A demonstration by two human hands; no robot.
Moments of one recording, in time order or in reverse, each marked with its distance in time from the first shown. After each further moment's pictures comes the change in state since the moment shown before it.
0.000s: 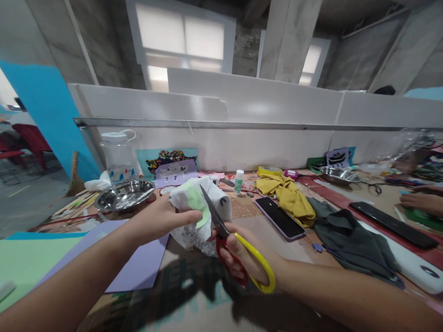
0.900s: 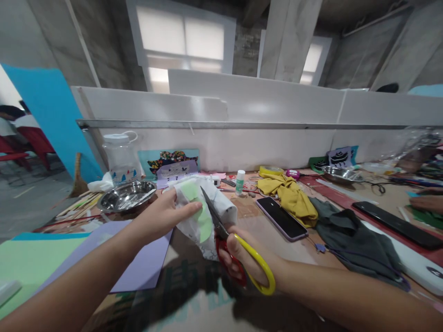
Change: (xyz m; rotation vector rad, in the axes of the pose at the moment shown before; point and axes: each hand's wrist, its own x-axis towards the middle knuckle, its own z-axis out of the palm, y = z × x) left_hand 0.000 -0.005 -0.001 0.072 0.244 0.000; right_hand 0.001 0.011 -0.001 -0.052 0.035 0.001
